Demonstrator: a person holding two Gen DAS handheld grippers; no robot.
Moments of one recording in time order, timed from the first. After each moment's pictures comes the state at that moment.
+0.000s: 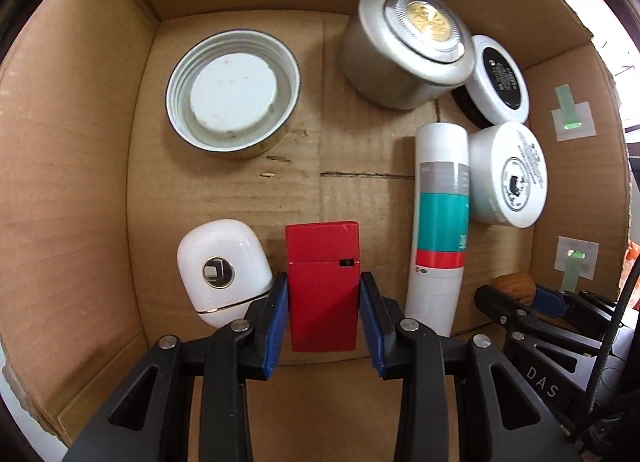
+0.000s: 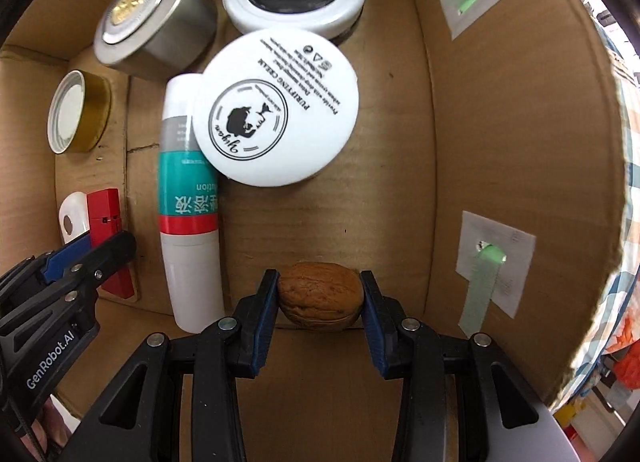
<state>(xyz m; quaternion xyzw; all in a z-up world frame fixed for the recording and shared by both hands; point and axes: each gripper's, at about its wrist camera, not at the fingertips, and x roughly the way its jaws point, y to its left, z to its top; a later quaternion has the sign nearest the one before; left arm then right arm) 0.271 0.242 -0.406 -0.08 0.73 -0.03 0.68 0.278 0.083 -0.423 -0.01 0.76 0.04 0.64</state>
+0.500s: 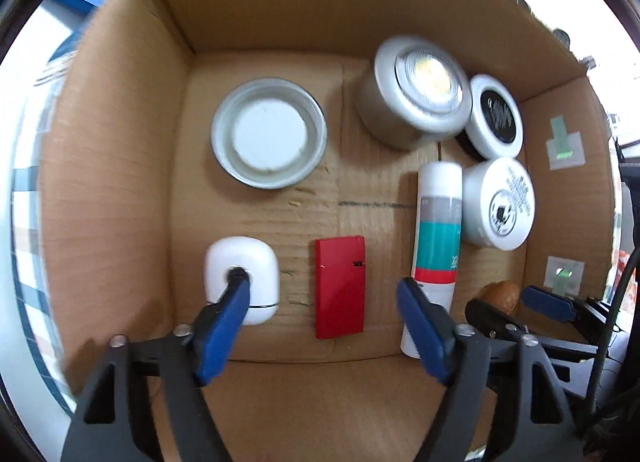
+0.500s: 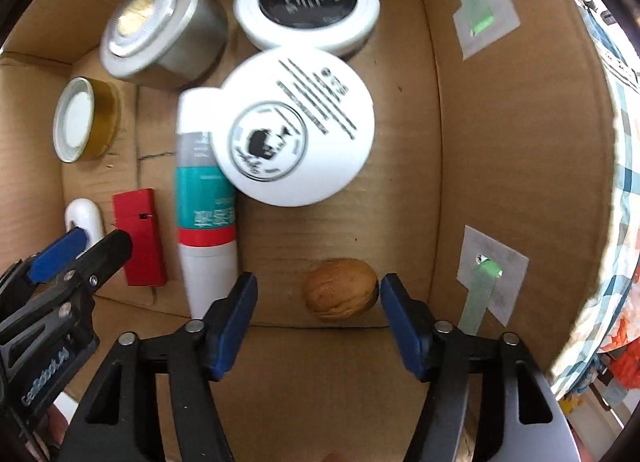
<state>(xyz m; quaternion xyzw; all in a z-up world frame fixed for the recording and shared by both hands) 0.291 0.247 -0.364 -0.07 0.70 0.00 0.71 0.302 0.085 -0.410 -0.01 0.77 0.04 0.64</state>
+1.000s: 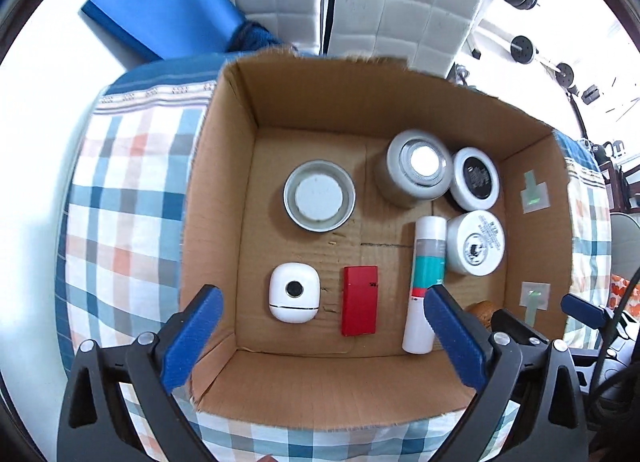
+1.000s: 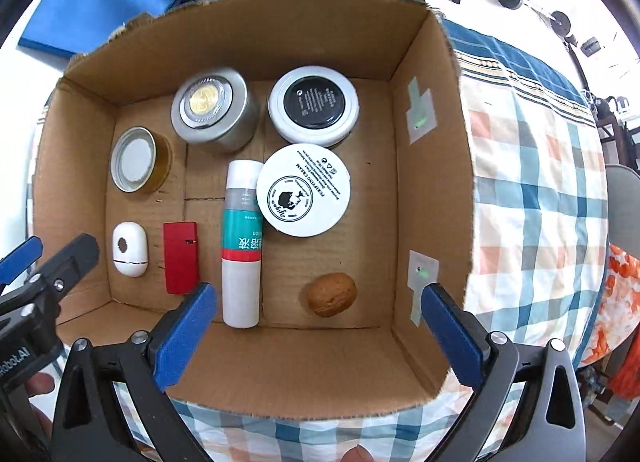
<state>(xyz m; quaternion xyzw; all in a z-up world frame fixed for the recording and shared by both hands) 0.273 0.264 -0.281 -0.06 0.64 0.03 0.77 0.298 0.079 -0.325 -0.02 0.70 0.03 0.71</state>
